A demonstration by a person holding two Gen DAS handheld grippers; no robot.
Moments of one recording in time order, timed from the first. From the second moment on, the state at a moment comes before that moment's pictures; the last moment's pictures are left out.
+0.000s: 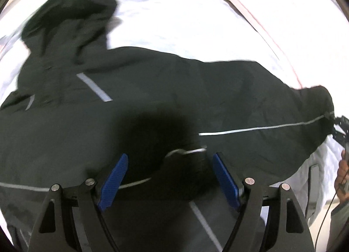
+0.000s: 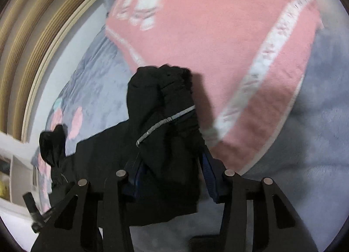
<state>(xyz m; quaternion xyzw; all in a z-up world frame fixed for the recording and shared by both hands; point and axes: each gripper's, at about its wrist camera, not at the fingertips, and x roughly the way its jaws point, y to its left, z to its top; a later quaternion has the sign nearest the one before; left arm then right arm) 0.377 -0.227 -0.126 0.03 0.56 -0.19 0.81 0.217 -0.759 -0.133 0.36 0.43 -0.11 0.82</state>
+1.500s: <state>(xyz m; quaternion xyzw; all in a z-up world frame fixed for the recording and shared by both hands) 0.310 -0.027 -0.073 -0.02 0.53 -0.16 0.83 0.322 -0.496 -0.142 0.16 0.53 -0.09 0.83</state>
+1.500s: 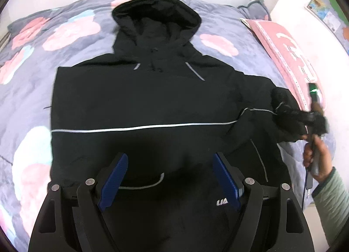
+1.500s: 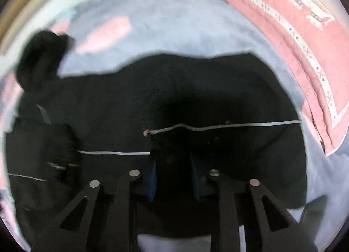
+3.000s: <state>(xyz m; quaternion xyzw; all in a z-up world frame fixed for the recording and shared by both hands) 0.402 0.032 -0.149 -0.21 0.57 -0.16 0.78 0.278 -0.354 -0.071 0.13 0.52 0.07 0.84</state>
